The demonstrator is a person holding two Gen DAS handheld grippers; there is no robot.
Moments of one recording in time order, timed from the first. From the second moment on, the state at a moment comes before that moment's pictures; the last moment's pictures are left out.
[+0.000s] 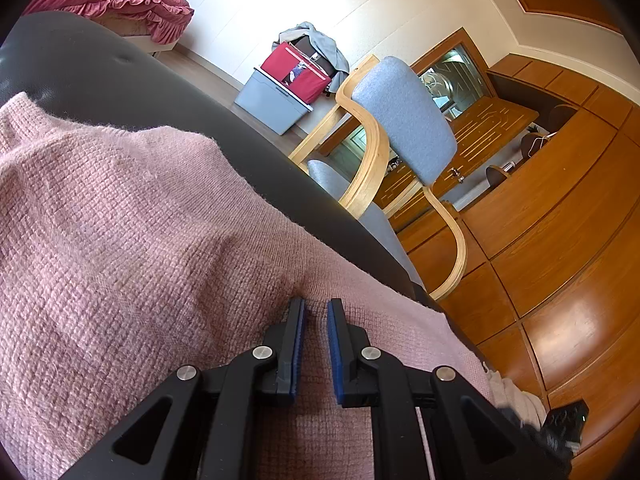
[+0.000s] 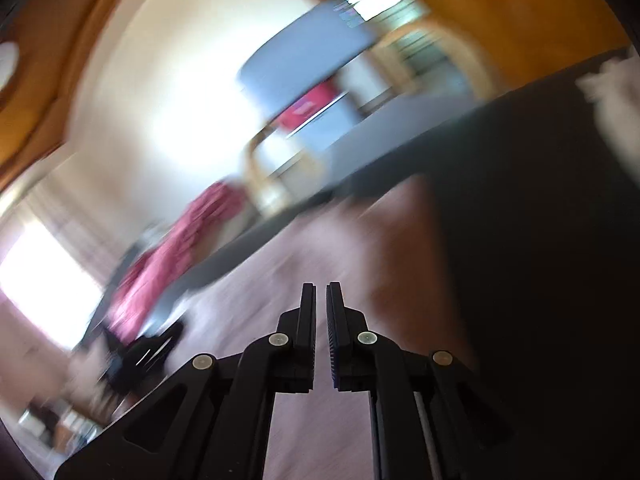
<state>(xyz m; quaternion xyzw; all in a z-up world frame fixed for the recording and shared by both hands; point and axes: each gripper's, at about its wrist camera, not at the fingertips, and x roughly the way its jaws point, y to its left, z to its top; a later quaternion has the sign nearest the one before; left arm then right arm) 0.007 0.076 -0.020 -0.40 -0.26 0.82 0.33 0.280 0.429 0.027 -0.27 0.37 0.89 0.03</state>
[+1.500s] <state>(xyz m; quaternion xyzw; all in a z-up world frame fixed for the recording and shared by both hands) 0.010 0.075 -0.019 -0.40 -0.30 0.80 0.34 0.182 0.314 0.032 -0.36 0.21 0.91 -0.08</state>
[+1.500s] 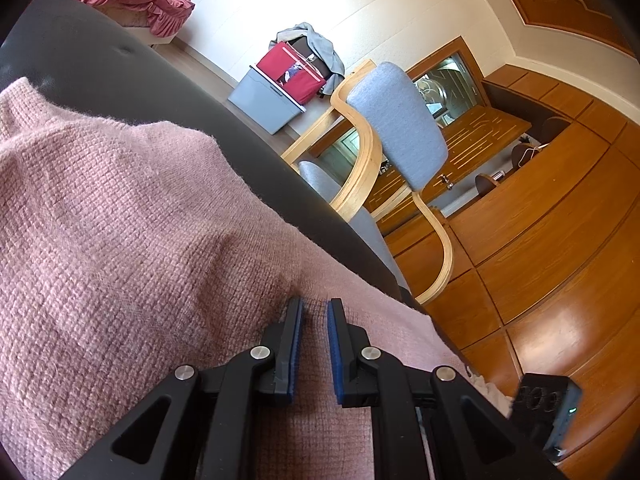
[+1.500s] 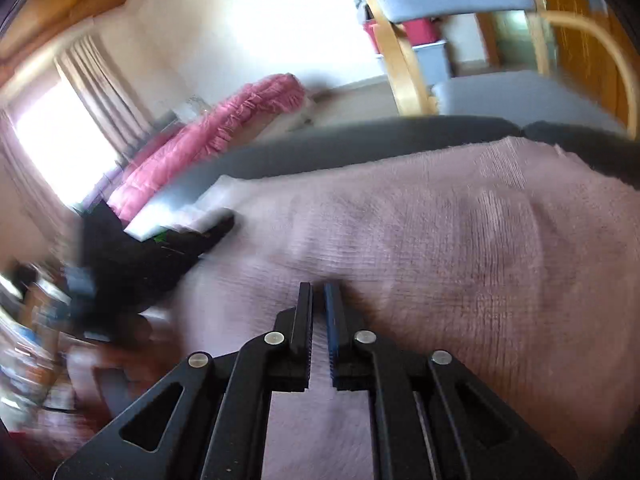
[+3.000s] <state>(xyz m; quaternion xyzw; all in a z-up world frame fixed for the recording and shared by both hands) -0.026 -0.012 -0.024 -0.39 -0.32 0.85 0.15 0.157 0.329 0.022 -0.33 0.28 0.90 -0.10</state>
